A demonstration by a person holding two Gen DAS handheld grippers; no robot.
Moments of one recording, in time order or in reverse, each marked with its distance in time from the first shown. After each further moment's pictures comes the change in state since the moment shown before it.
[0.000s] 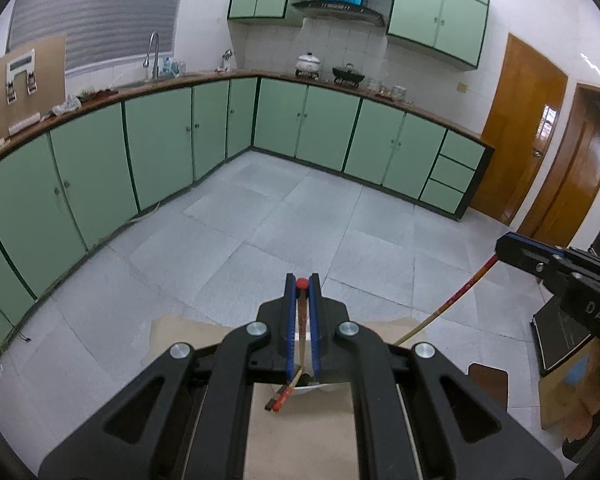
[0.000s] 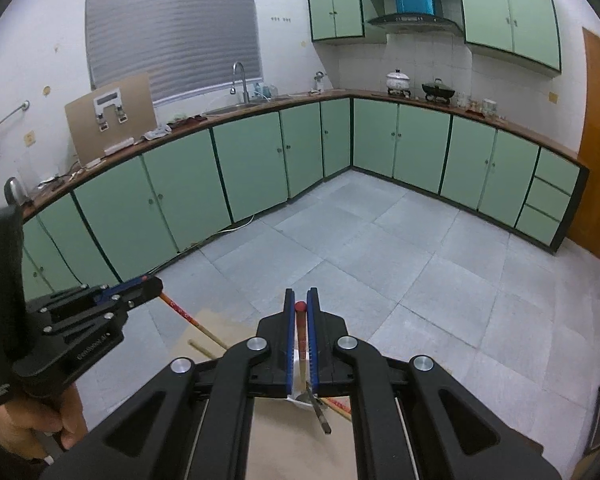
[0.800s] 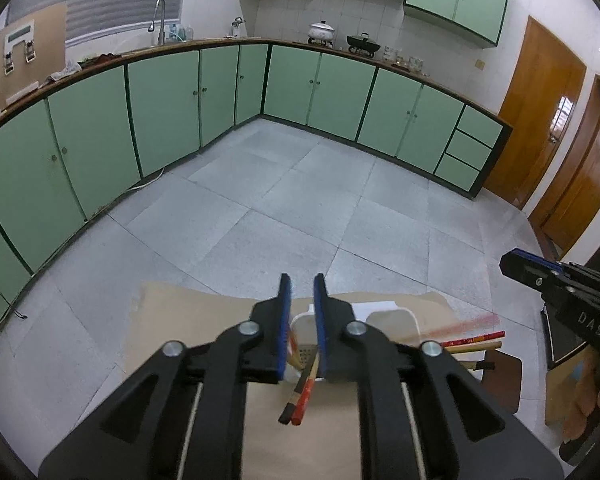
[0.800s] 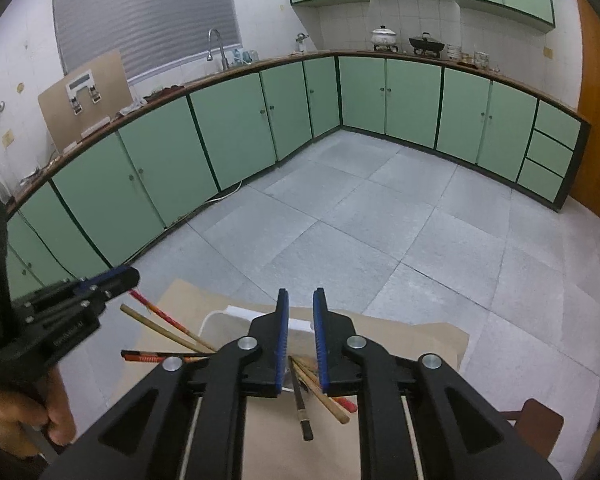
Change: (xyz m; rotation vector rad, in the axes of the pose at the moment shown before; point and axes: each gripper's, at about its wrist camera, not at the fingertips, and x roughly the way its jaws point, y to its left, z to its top) left arm 0.062 0.021 -0.034 -0.017 0.088 0.031; right arm 0.076 -0.030 -0.047 0.058 0.118 -0.015
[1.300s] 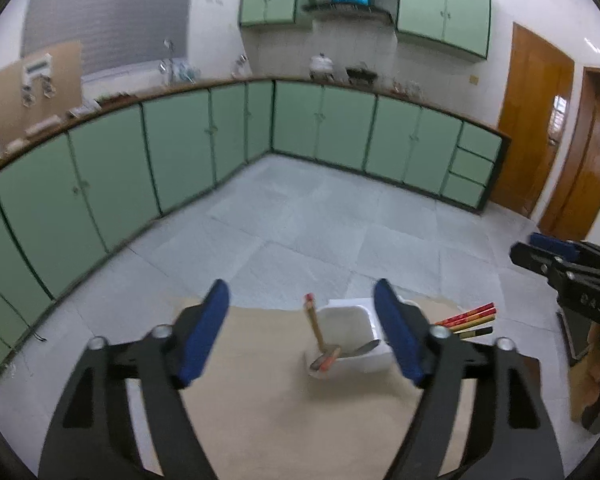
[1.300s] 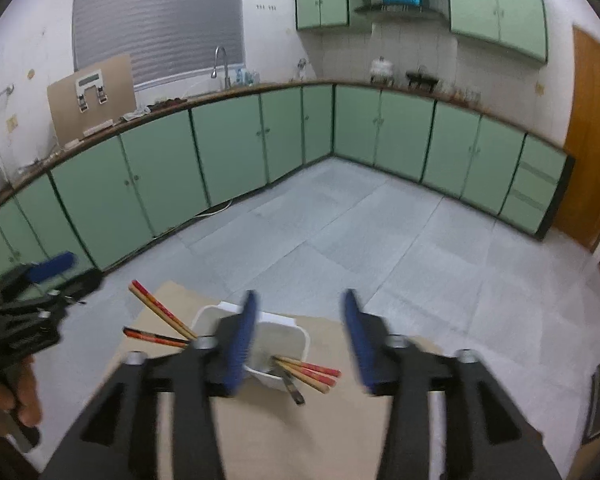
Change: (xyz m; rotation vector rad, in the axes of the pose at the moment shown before) left arm -0.066 -0.001 -0.037 0.054 -0.167 0.076; right arm -0.047 0.012 -0.033 -0.082 -0.127 -0.095
